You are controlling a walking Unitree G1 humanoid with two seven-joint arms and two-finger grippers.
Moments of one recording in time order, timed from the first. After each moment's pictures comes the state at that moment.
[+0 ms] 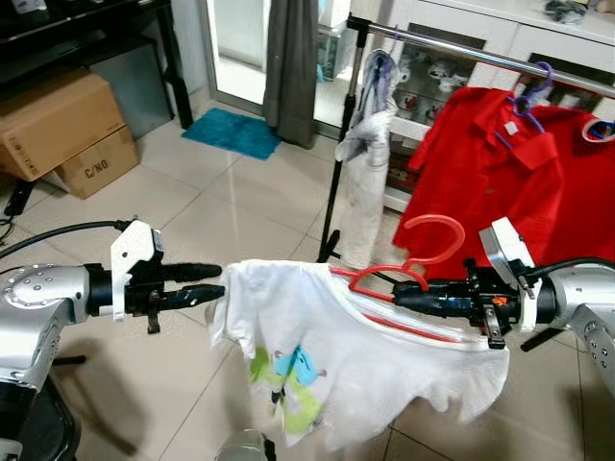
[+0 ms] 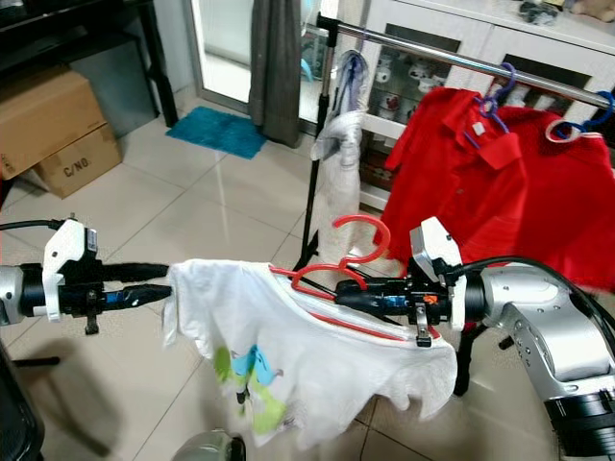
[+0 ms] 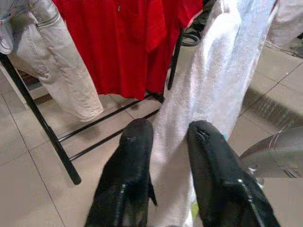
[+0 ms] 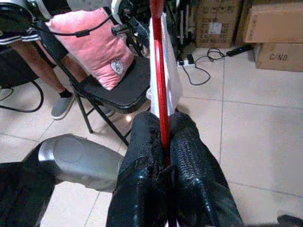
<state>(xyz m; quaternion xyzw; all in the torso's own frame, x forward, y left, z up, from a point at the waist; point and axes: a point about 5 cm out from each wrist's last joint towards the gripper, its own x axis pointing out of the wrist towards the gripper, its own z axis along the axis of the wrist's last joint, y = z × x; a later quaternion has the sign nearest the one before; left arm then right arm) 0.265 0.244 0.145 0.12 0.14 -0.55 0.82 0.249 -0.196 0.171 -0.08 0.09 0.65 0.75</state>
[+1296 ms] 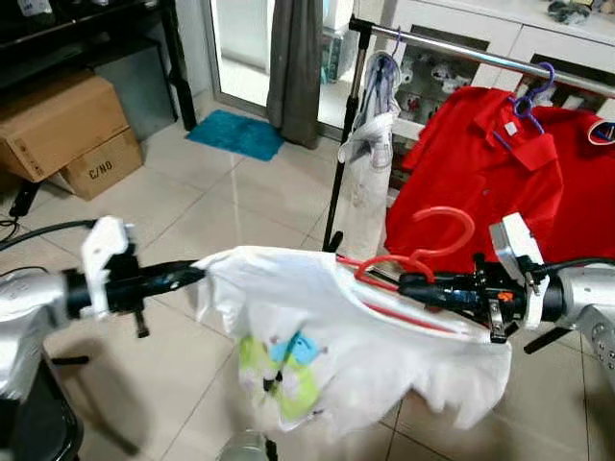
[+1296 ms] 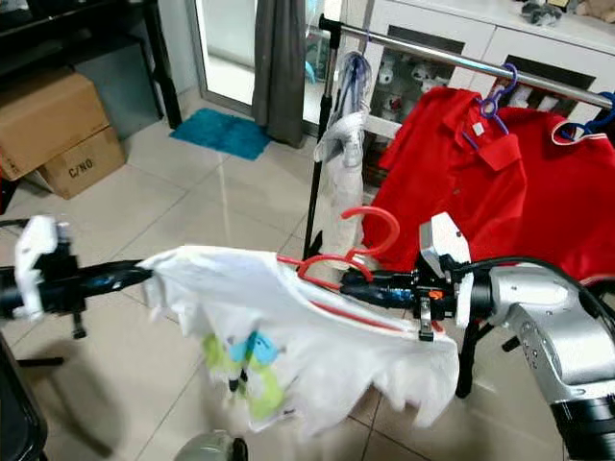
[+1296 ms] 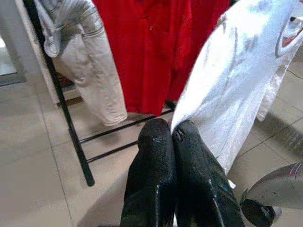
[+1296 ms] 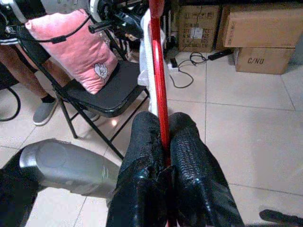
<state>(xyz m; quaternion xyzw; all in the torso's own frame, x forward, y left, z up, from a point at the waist) 0.256 0.269 0.147 0.07 0.12 -0.47 0.87 0.250 -0.204 0.172 -0.08 0.08 0.62 0.78</state>
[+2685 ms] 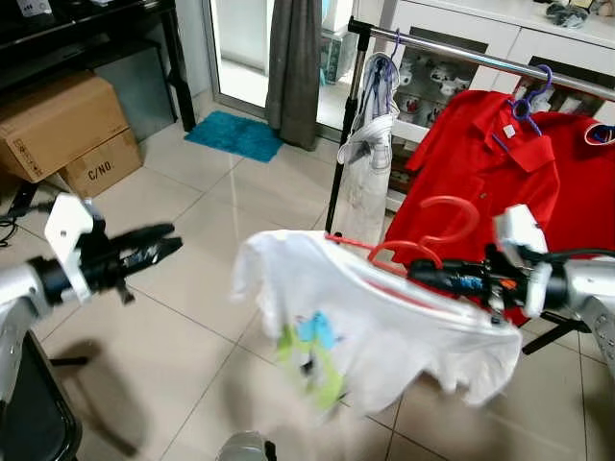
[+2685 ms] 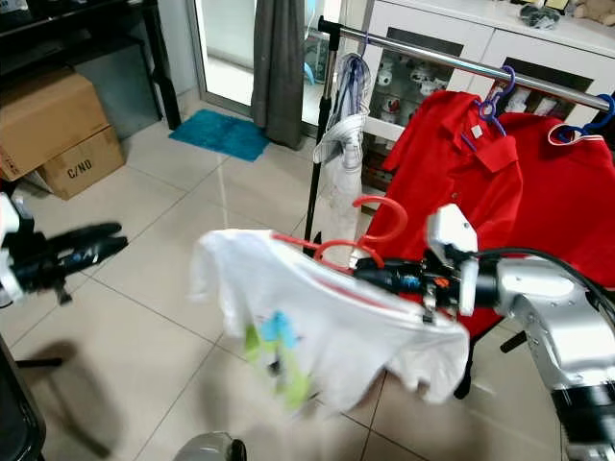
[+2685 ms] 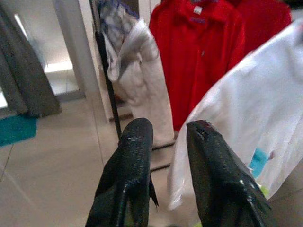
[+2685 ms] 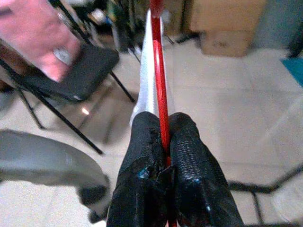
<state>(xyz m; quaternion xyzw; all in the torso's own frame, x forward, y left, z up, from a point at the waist) 0.270 0.277 0.181 0.09 0.04 -0.39 0.92 0.270 -0.217 0.167 -0.13 0.10 0.55 0.82</state>
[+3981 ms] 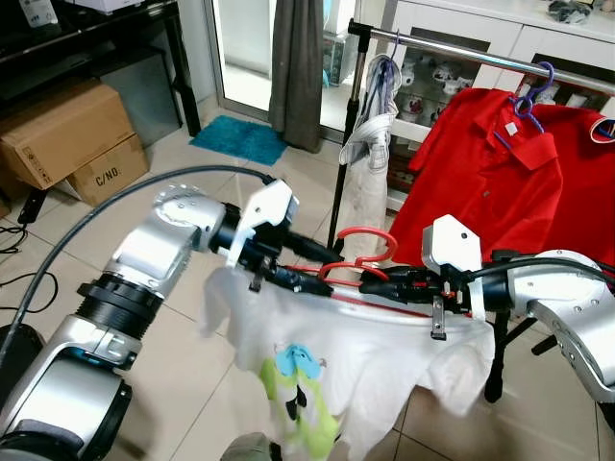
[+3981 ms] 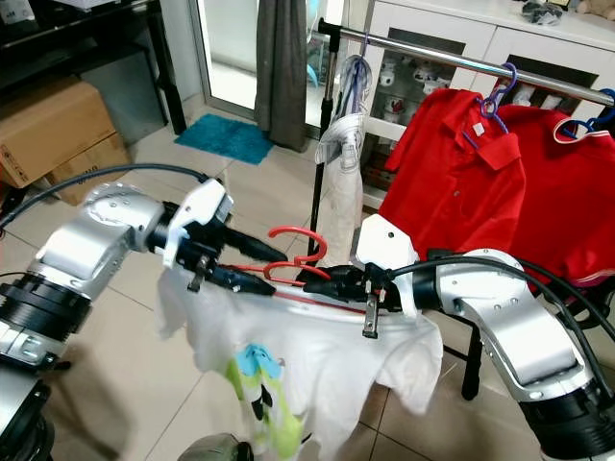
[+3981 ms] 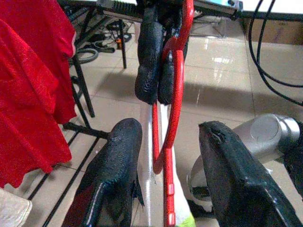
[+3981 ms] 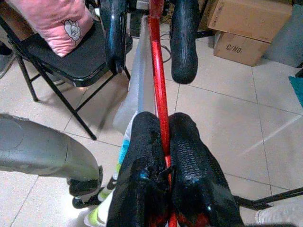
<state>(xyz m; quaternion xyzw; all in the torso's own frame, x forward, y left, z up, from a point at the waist) 0.312 0.111 0.188 0.17 0.09 -0.76 0.62 0.252 -0.154 0.182 -0.22 0.09 0.59 0.77</state>
